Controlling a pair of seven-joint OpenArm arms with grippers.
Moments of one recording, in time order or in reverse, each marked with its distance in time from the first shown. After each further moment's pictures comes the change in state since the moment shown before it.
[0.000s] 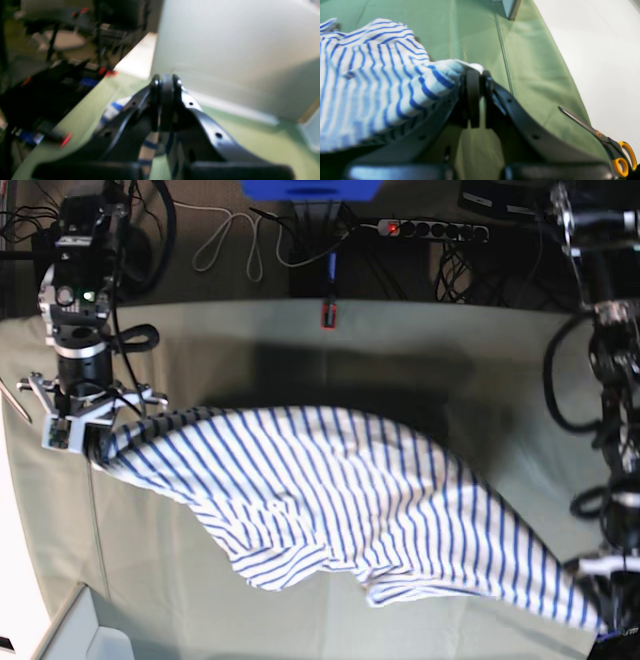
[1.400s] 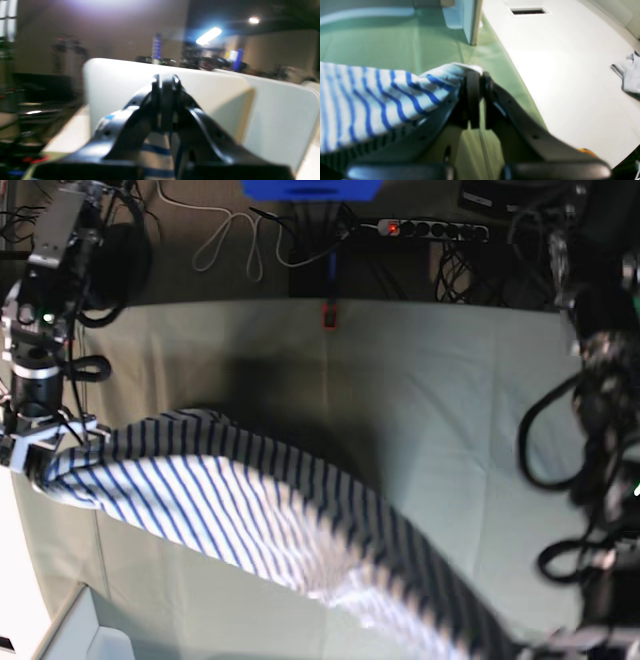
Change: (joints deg) left arm -7.6 1.5 8.7 16.7 -0.3 0.6 -0.3; right arm 5.3 1.2 9.2 0.5 0.2 0.0 -0.2
